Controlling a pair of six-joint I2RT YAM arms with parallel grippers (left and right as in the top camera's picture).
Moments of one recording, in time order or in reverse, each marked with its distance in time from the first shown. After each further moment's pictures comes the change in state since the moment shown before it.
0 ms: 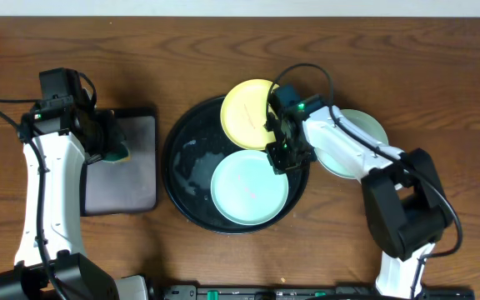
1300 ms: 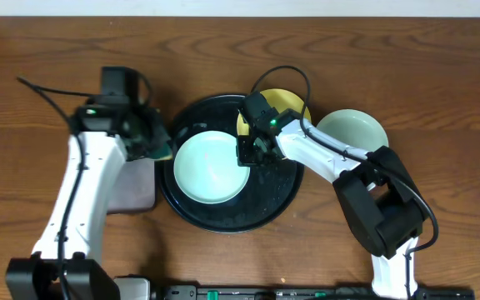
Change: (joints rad) left arm -0.286 0.000 -0.054 0.055 0.005 -0.179; right arm 0.130 0.087 -0.001 0.352 -0.002 0.405
